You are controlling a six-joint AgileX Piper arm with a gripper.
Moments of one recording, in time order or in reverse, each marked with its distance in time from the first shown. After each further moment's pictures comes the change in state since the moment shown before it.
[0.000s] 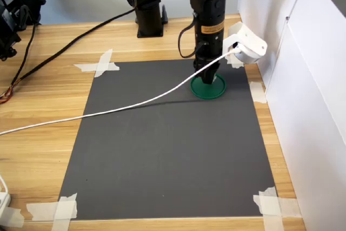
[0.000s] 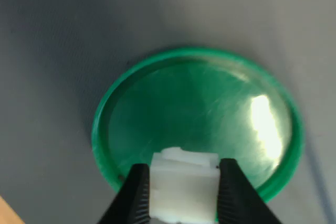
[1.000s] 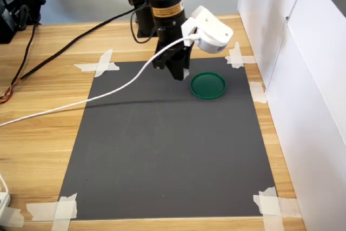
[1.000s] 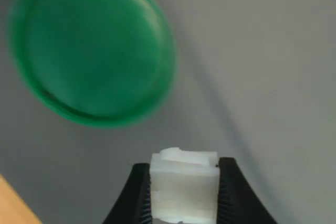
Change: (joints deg) arm -15.1 -8.5 -2.1 2.9 5.4 -10.9
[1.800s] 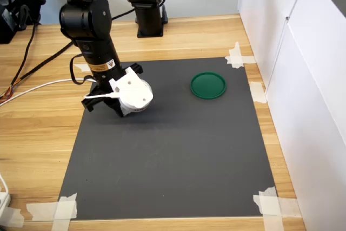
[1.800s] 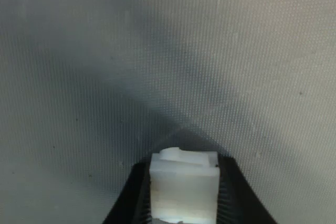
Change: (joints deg) arm -26.2 14.7 -0.1 -1.3 -10.3 -9.6
